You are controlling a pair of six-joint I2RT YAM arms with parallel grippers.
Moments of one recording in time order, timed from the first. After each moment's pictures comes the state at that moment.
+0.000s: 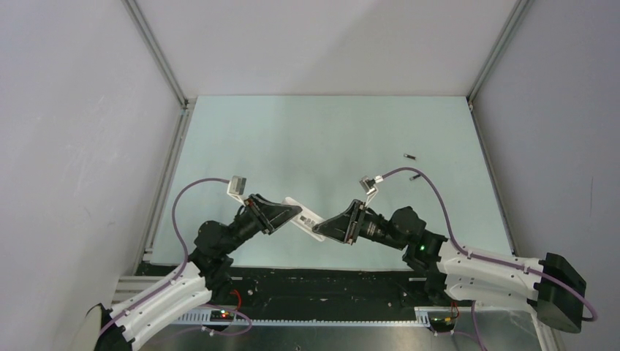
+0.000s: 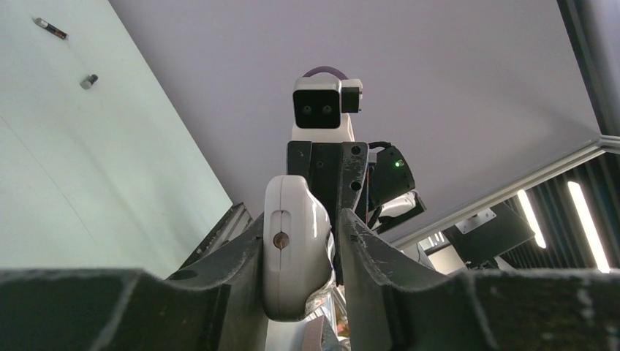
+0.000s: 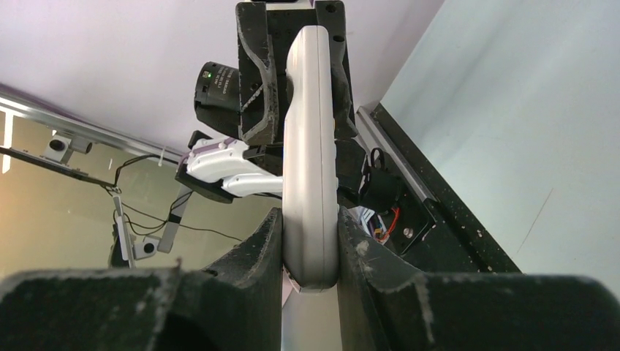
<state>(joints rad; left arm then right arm) -0.74 0.52 0.15 0.68 0.25 -1.25 1.08 0.88 0.41 0.54 -0.15 1.07</state>
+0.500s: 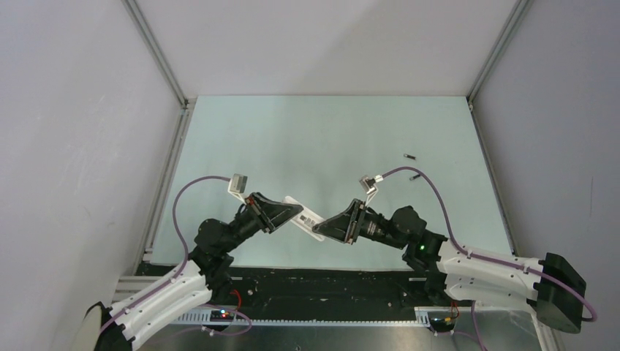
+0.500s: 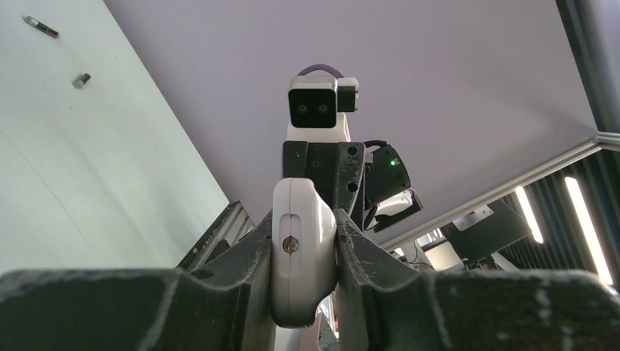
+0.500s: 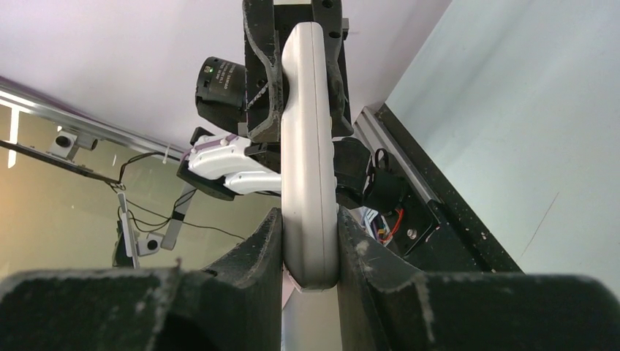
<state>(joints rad) -0.74 0.55 0.17 0.68 0.27 -1.25 1.07 0.88 0.42 0.56 -0.17 1.07</state>
